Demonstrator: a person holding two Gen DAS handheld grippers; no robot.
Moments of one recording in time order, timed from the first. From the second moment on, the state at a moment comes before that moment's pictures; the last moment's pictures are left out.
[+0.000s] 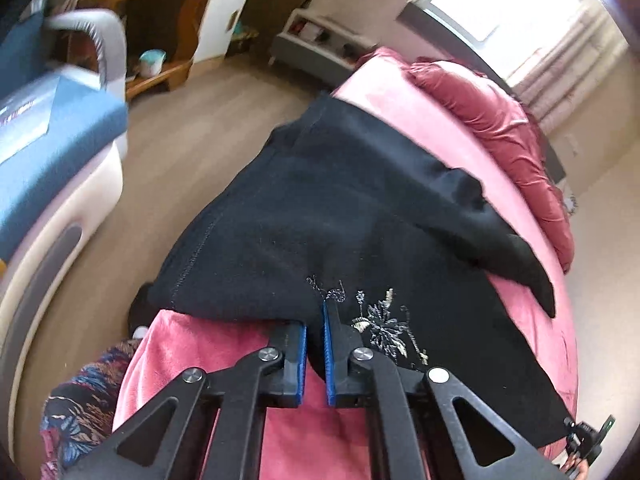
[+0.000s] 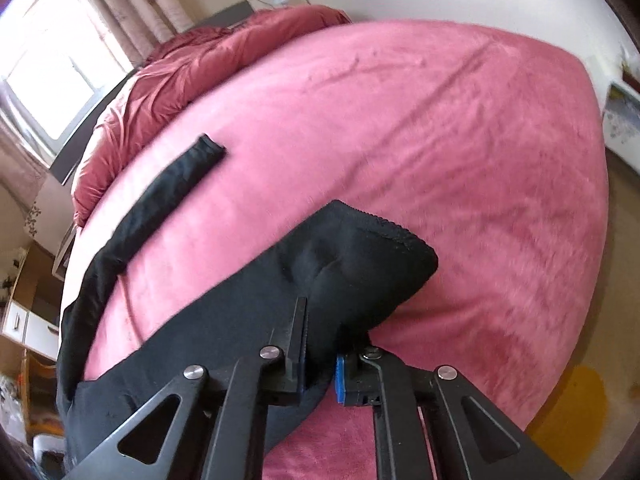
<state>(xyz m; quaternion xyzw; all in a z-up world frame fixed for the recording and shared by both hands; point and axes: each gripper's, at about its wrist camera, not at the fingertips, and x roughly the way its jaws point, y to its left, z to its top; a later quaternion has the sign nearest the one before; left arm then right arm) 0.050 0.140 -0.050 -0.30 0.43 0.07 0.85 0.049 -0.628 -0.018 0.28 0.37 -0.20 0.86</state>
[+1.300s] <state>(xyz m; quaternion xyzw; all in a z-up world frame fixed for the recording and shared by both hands) 0.042 0.175 -0.017 -0.20 0.47 0.07 0.85 0.038 -0.597 0.003 0.16 0.40 -0.23 0.87</state>
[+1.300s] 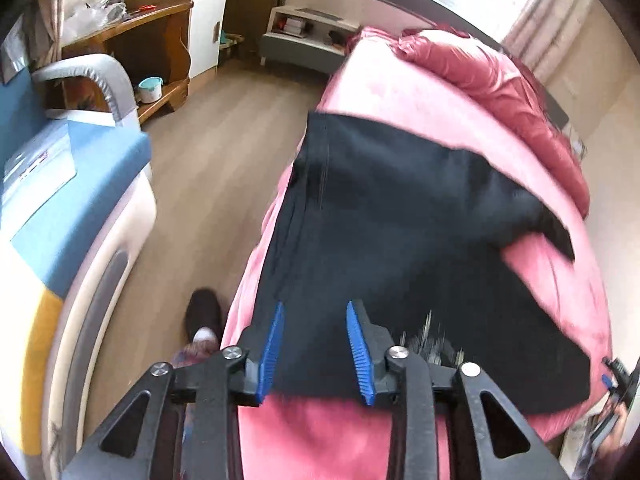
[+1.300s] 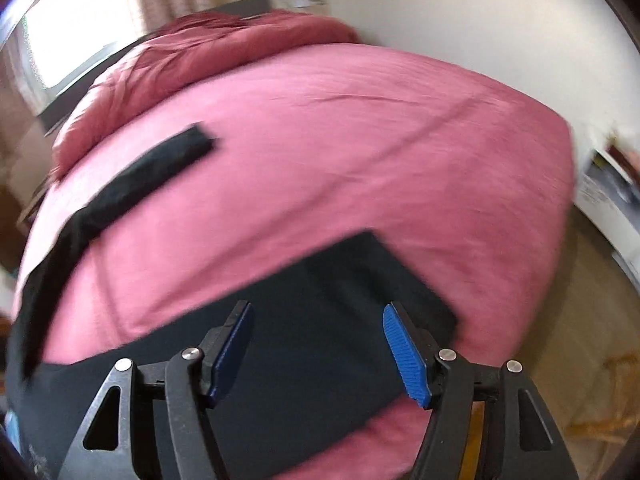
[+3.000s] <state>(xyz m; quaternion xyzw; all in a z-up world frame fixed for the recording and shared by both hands) 0.309 0.205 -0.026 -0.20 0.42 -0.01 0.89 0.513 -0.251 -0.063 -0.03 0.53 0.03 0.84</state>
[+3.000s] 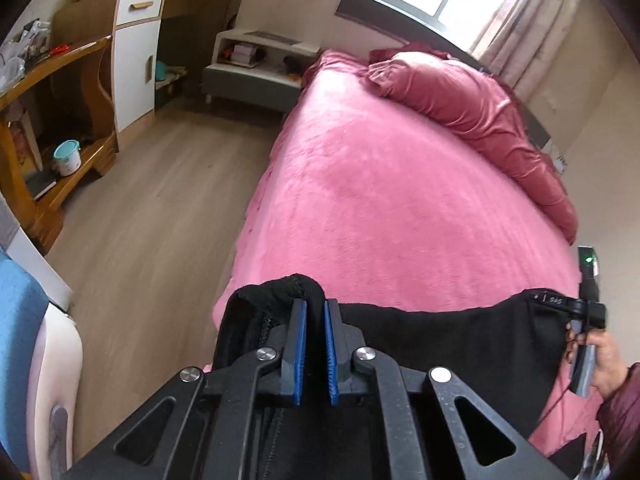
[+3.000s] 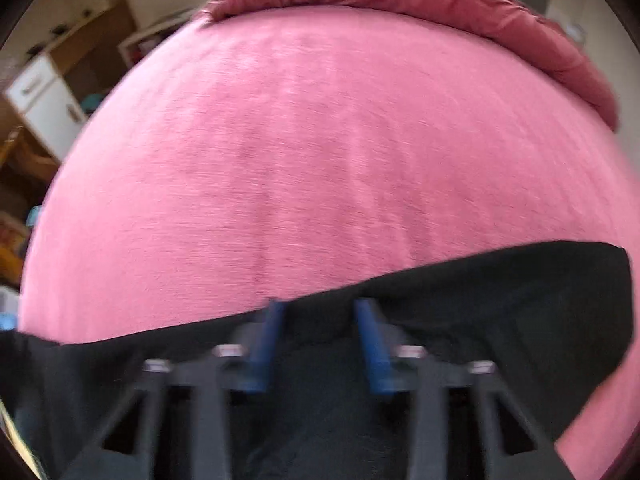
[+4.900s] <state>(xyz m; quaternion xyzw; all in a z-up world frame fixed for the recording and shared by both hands) 0.363 0.204 -0.088 -0.17 0.51 0.01 0.84 0.432 -0.217 -0.032 -0.13 0.53 0.20 0.81</state>
